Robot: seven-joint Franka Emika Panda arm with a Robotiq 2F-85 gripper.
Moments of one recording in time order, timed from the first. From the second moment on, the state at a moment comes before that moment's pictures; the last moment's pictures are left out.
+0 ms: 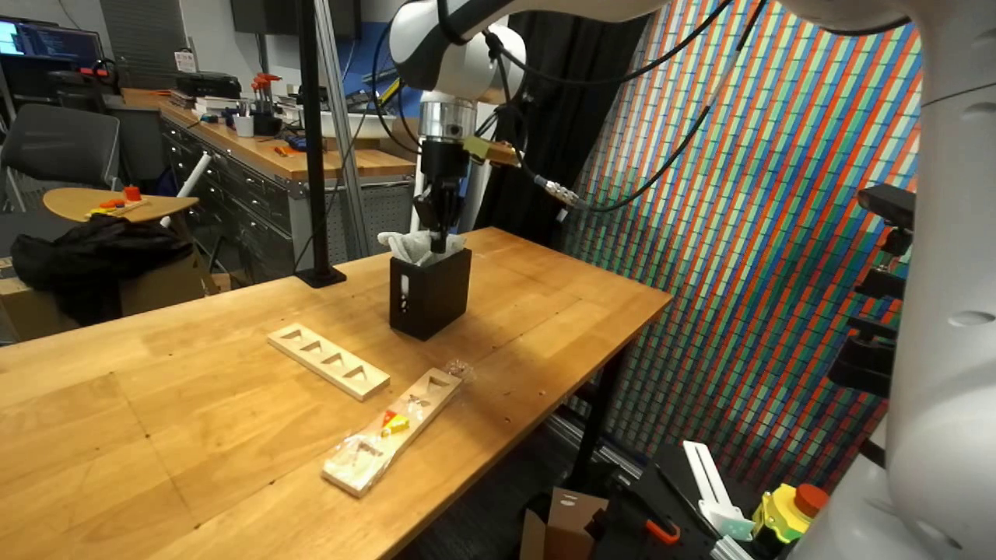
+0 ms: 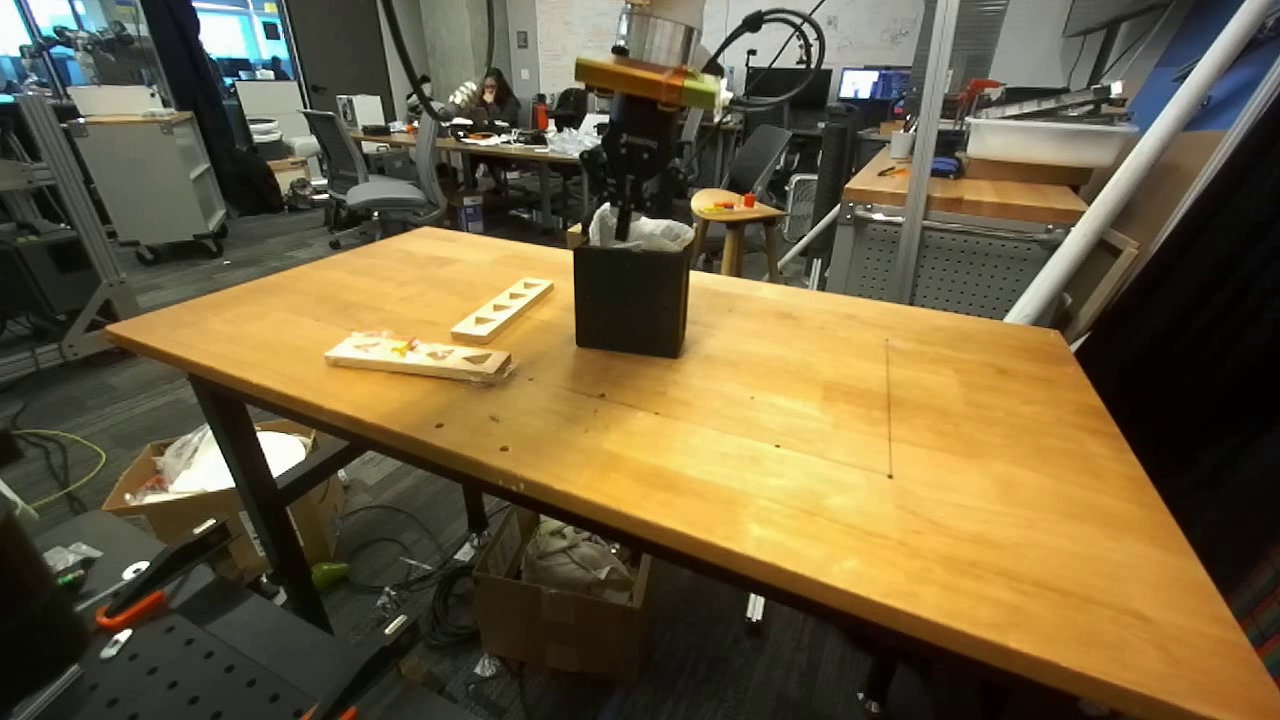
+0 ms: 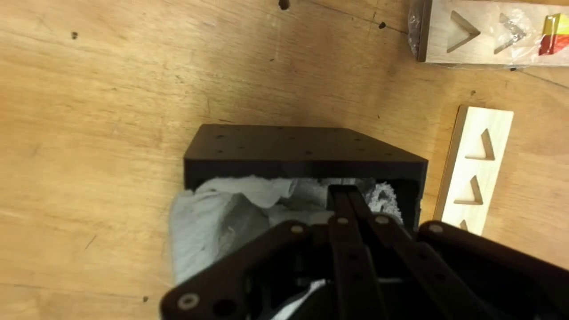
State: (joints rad) arm -0.19 0.37 0.01 -1.65 0.08 1.89 -0.50
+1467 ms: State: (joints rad) arm -0.09 0.51 0.03 -1.27 -0.03 1.64 -0.71
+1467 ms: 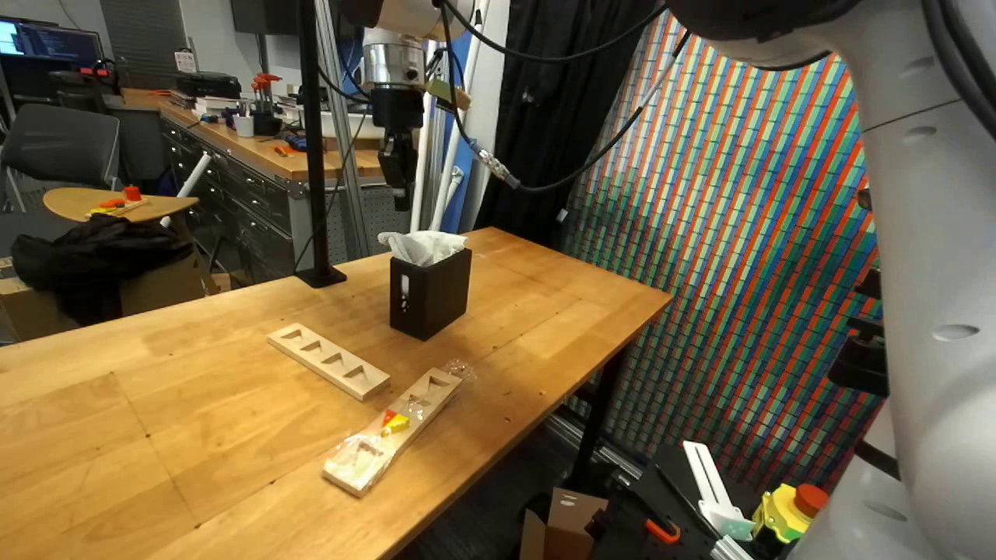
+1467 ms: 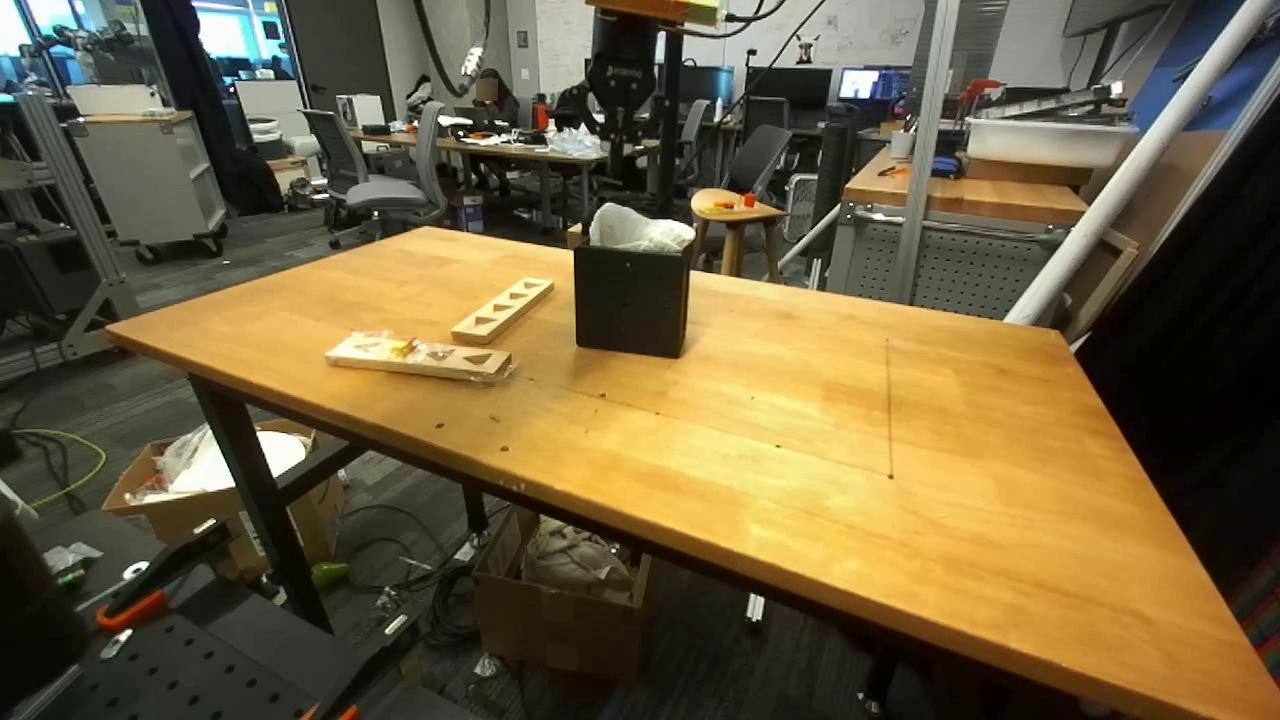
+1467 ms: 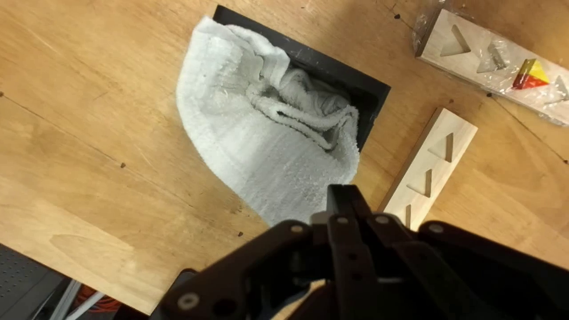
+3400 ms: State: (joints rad) arm -0.15 0.84 0.04 -0.90 0.15 1.60 -0.73
